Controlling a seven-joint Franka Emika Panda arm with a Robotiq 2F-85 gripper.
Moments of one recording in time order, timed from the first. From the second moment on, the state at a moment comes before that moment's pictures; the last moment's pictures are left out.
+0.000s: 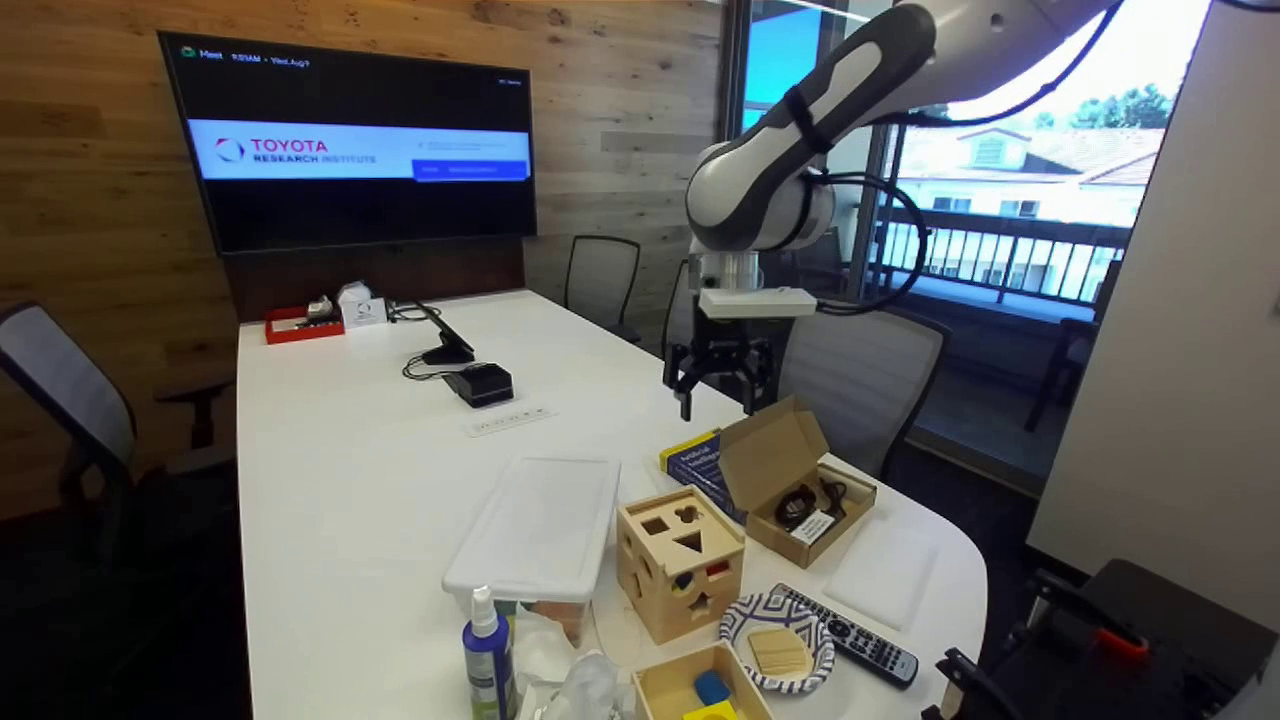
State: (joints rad) arm 0.11 0.32 0.05 -2.02 0.11 2.20 0.39
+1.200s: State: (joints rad) arm 0.12 0.81 0.06 -1.63 0.11 2.23 0.22
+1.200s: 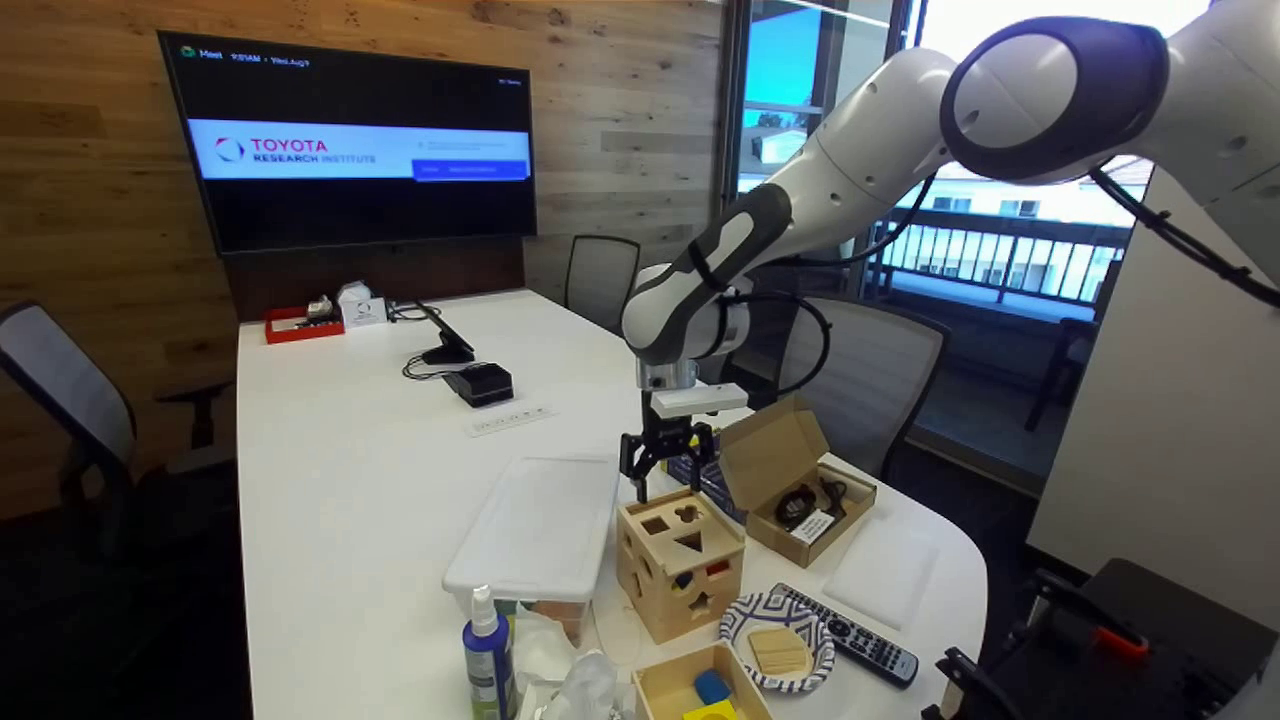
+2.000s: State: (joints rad) arm 0.12 0.93 0.07 -1.47 0.11 2.08 0.20
